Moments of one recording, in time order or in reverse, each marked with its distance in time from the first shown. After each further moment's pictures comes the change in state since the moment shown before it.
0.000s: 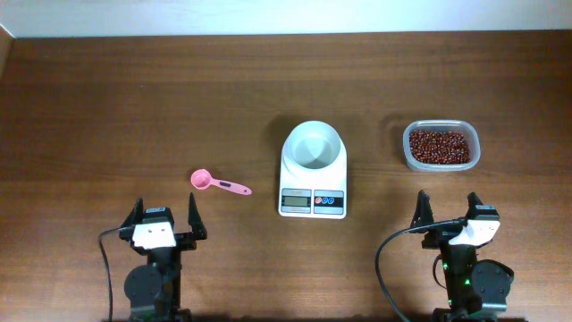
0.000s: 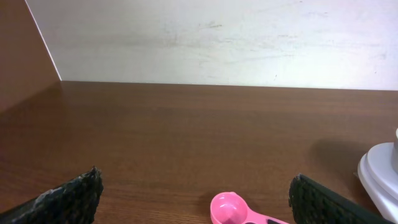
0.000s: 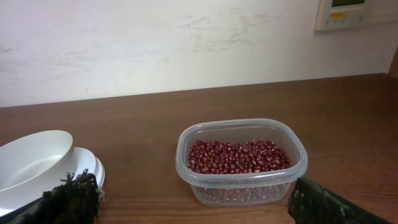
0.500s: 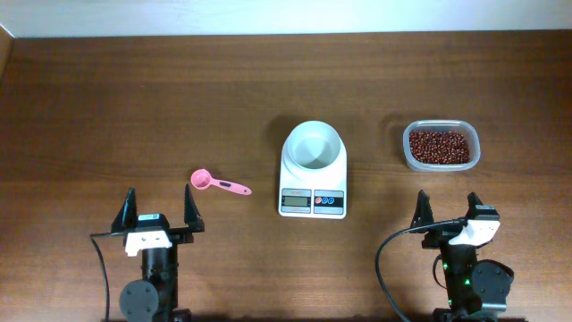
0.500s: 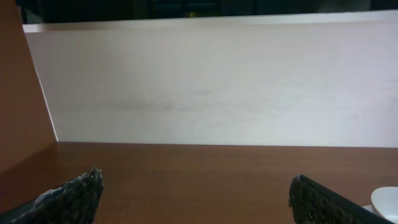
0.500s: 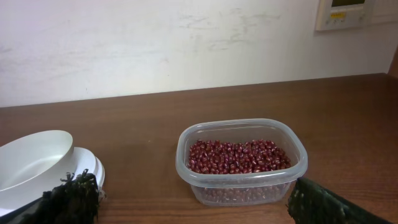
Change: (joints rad) left arm 0.000 -0.002 -0.006 0.249 0.040 0.000; right arm 0.000 0.000 0.000 0.000 0.000 0.000
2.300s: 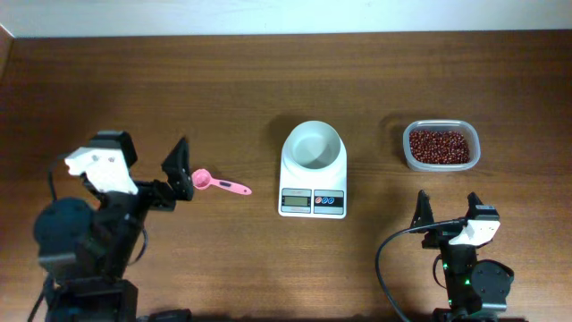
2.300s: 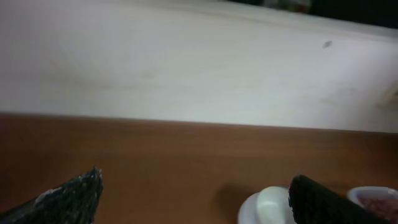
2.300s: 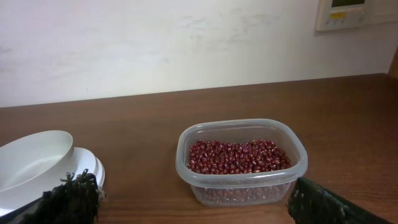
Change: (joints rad) left arm 0.000 0.675 0.987 -0.656 0.236 -0.137; right arm 0.000 -0.001 0.000 0.000 0.000 -0.001
